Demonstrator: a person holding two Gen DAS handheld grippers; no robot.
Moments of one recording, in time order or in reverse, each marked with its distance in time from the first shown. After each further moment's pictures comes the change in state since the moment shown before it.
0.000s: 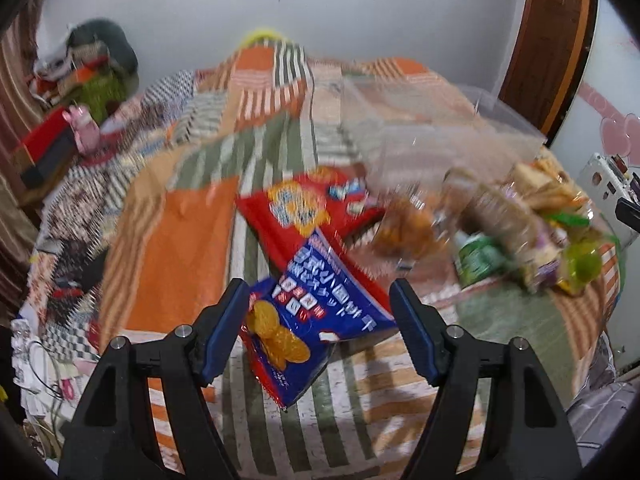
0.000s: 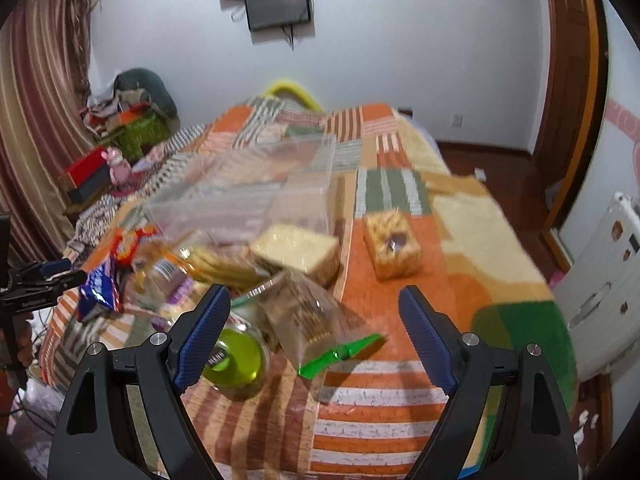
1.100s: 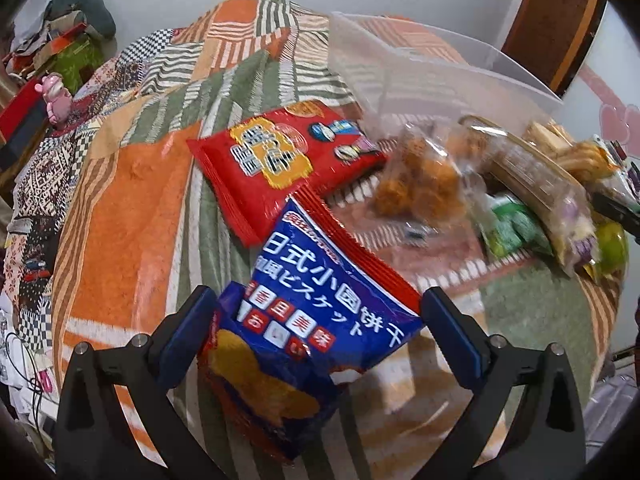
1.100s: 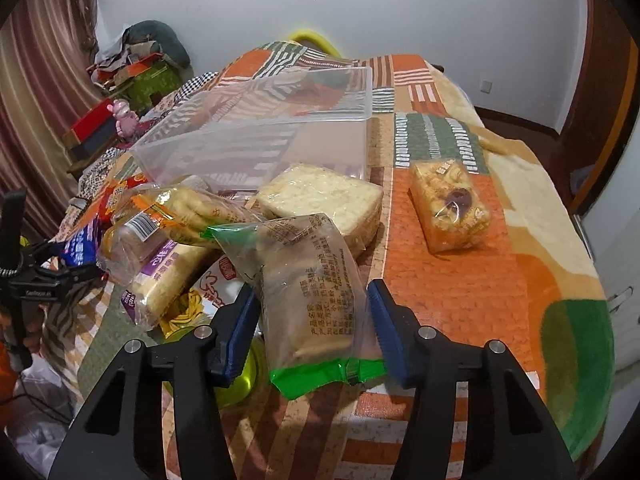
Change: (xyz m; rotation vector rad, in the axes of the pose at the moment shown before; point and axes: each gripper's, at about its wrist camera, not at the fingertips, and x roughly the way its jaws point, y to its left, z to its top) left arm 0.047 -0.007 -0.008 -0.003 0.135 -0.063; right arm 0.046 0.016 -0.001 -0.057 0.151 0.054
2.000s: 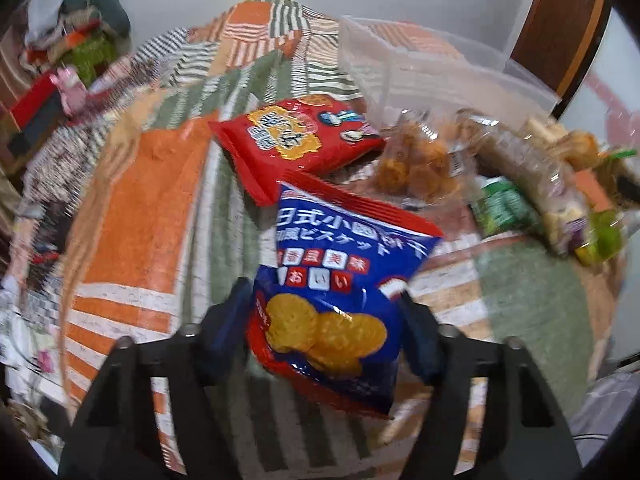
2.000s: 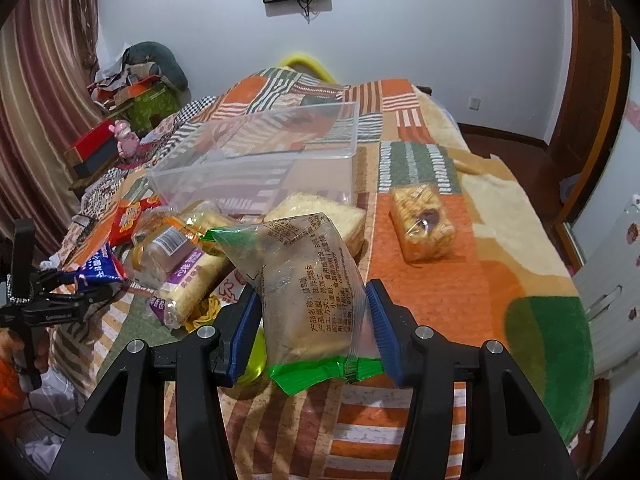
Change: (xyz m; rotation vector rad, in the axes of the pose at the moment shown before) left arm -0.017 0.001 -0.021 -0.048 -0.025 0.004; right arm -0.031 -0.001 0.002 0.015 -0.084 -0.024
